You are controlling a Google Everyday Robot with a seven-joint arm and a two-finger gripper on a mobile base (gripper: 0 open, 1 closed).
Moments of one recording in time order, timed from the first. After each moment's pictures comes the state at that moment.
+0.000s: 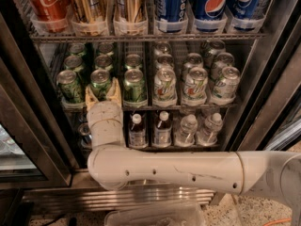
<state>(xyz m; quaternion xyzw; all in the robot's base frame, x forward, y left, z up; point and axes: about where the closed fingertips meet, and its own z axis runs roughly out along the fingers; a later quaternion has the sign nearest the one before) 0.627 0.125 0.836 -0.12 0.65 0.00 0.75</state>
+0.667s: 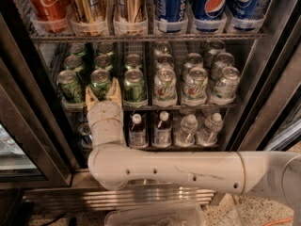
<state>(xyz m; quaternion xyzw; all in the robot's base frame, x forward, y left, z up) 0.627 0.125 0.839 -0.12 0.65 0.00 0.75</state>
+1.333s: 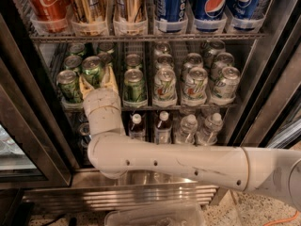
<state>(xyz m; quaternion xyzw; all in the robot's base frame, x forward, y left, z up) 0.633 0.136 0.884 -0.14 0.61 0.01 0.78</state>
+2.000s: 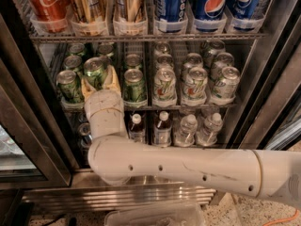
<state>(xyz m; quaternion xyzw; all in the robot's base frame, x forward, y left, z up) 0.616 0.126 0.891 -0.15 0.62 0.00 0.77</state>
